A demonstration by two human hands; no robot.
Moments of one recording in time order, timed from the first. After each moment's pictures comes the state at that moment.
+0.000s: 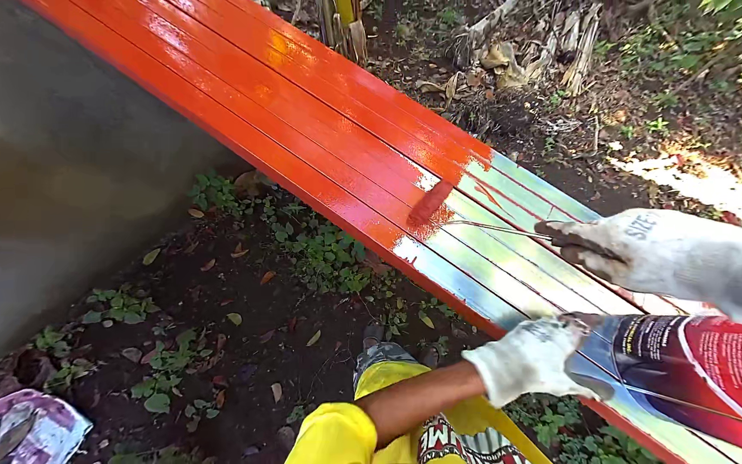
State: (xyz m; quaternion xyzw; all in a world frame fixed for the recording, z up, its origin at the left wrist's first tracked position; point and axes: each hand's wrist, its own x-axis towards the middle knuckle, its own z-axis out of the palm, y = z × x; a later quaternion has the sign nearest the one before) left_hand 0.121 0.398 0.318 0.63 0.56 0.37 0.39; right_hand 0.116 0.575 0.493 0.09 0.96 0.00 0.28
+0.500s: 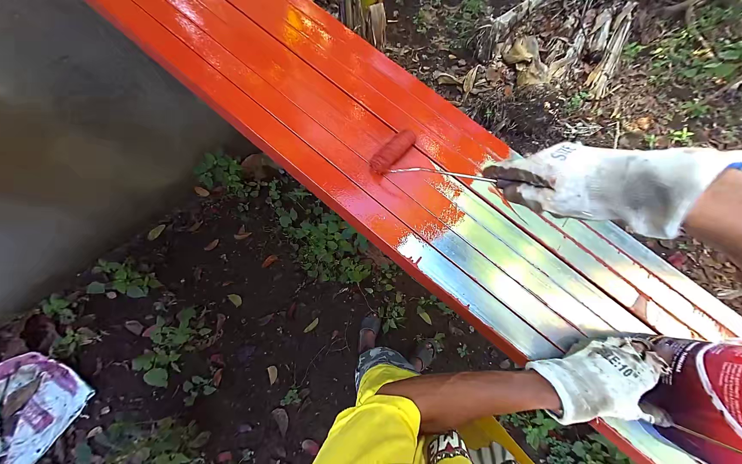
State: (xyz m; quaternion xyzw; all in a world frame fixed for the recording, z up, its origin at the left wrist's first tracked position) left_hand 0.186 0.474 0.316 0.69 0.55 0.33 0.34; right_hand -0.015 0.554 0.493 0.02 0.96 -0.08 0.25
